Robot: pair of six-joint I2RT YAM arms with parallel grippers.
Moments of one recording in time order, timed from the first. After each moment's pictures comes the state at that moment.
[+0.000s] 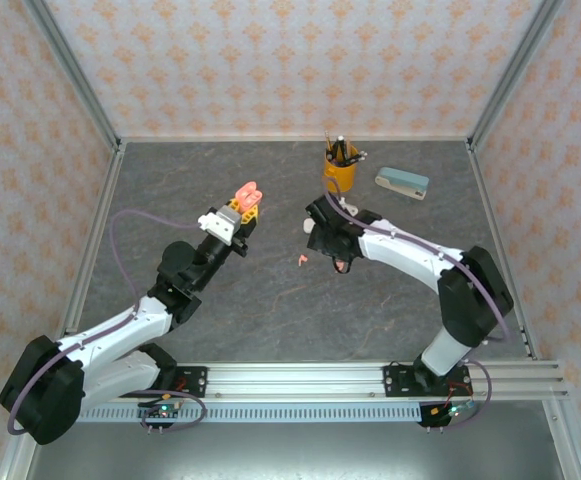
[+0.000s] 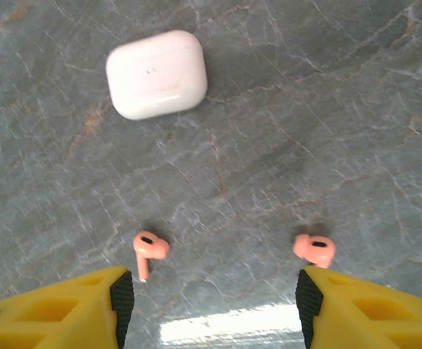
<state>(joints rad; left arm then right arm) -0.55 1.03 0.43 0.79 -0.03 0.17 0.70 1.64 1.18 -0.66 0.20 0.94</state>
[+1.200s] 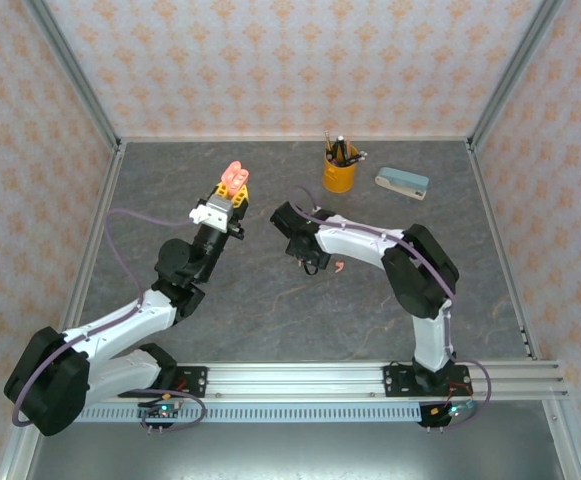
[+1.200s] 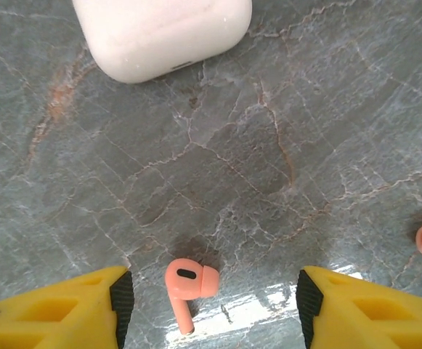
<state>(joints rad) -0.55 1.08 0.48 0.94 -0.18 0.23 0.80 1.96 1.38 -0.74 0.25 1.17</state>
